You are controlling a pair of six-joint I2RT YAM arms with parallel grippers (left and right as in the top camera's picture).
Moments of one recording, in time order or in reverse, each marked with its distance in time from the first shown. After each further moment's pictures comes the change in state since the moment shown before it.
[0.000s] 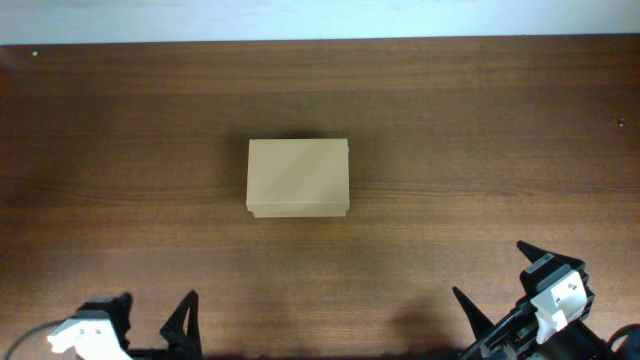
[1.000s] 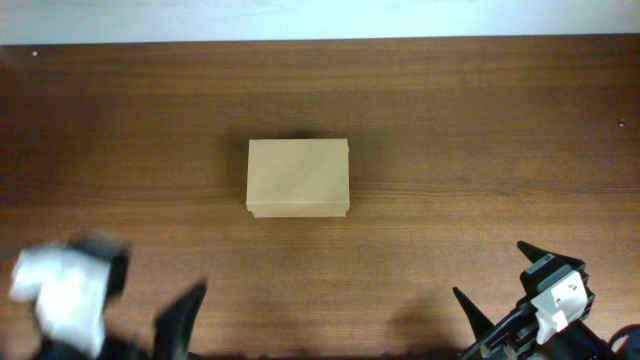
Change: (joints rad) left arm 0.000 0.669 0.914 -0.388 0.254 0.318; right arm 0.000 0.000 0.002 0.000 0.000 0.000
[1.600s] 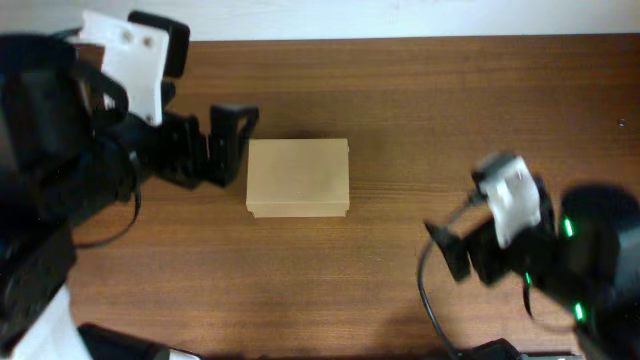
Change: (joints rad) left arm 0.031 0.735 0.795 -0.079 0.109 0.024; right arm 0.001 0.372 0.160 -0.012 0.000 0.006
